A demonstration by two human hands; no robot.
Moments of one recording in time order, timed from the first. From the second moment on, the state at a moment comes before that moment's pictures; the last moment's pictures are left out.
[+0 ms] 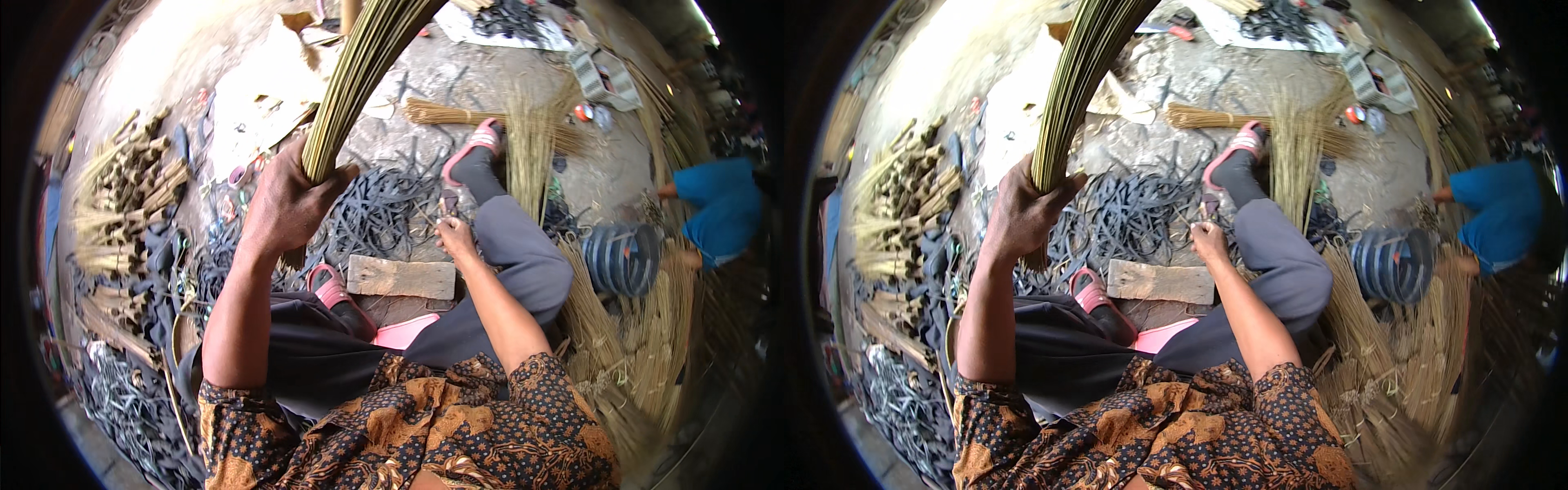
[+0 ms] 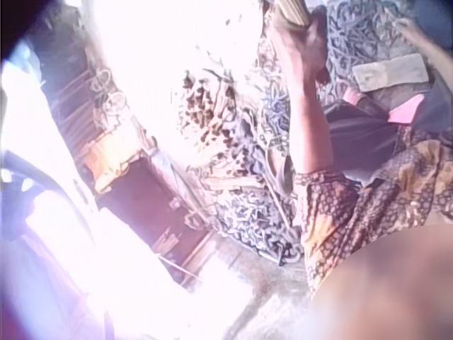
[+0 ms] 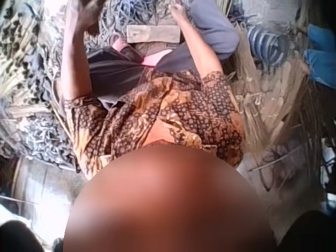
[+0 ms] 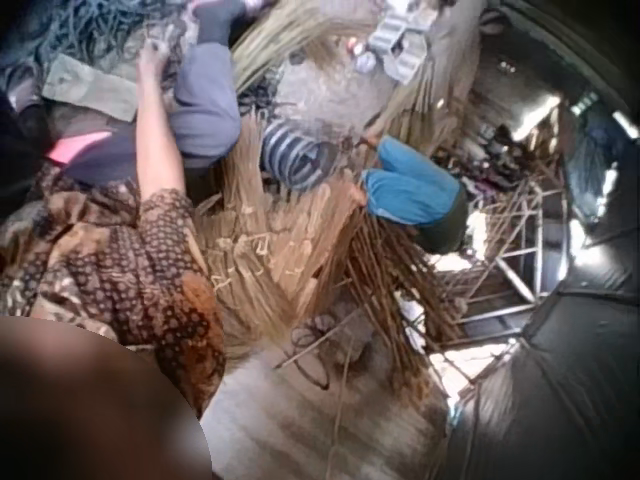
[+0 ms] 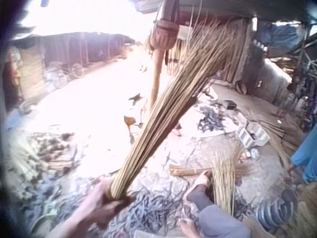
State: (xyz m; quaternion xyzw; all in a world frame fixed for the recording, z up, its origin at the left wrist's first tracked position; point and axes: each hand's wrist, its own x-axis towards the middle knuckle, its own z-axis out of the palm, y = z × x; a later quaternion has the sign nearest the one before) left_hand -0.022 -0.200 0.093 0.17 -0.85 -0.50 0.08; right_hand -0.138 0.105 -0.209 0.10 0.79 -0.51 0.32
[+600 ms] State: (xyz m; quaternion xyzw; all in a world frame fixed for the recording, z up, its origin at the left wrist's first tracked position) left_hand -0.019 -0.228 0.098 0.31 -0.81 -0.50 0.03; right_hand -0.195 -0.005 -0.325 0.31 0.81 -0.41 0.29
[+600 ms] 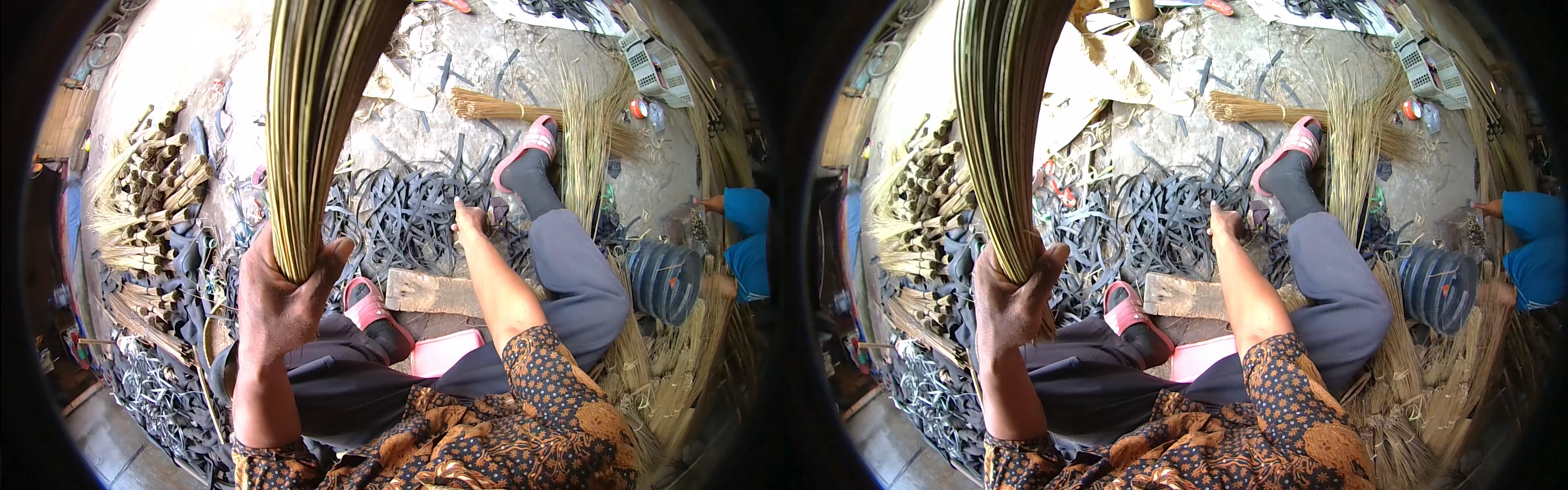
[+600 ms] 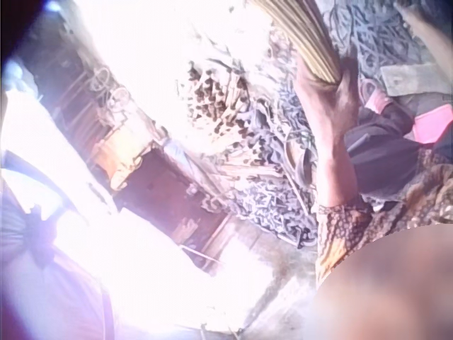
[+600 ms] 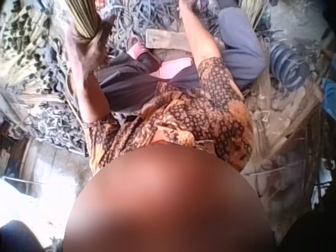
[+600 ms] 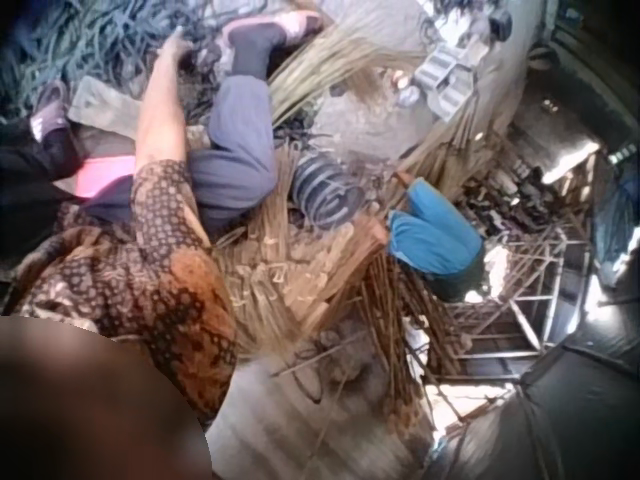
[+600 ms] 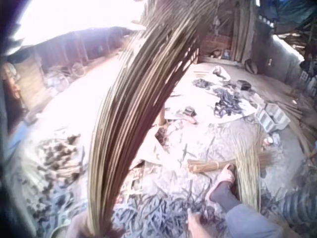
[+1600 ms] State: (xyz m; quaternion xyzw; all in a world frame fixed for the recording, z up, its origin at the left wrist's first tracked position) left_hand -0.010 -0.200 0.067 0.18 -0.93 -0.31 0.04; right_hand -0.084 0.067 0.045 -0.33 0.86 -0.29 0.26
